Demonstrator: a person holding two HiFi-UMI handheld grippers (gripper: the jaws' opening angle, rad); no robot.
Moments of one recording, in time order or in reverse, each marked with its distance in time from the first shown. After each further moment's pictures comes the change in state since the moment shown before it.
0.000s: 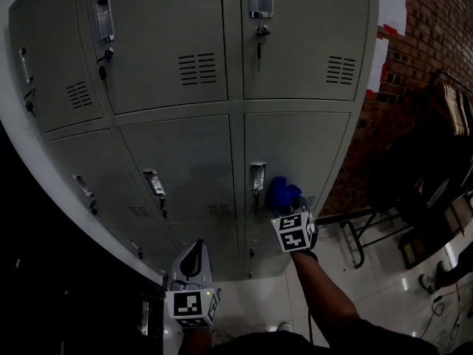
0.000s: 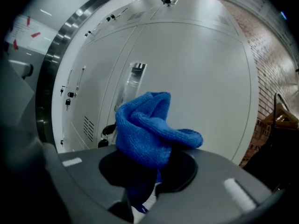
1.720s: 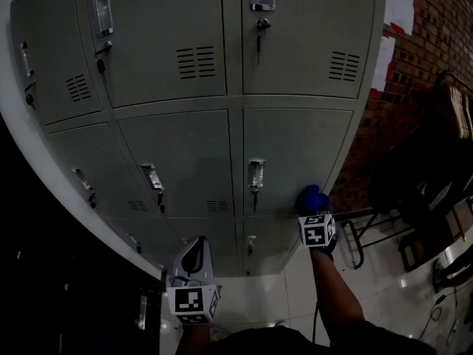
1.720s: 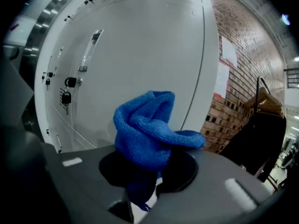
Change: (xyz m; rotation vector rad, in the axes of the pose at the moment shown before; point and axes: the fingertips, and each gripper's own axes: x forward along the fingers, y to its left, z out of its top) left arm 0.007 -0.010 -0.010 0.014 0.018 0.011; right arm -0.004 -0.086 -0.095 0.075 0.181 -0.154
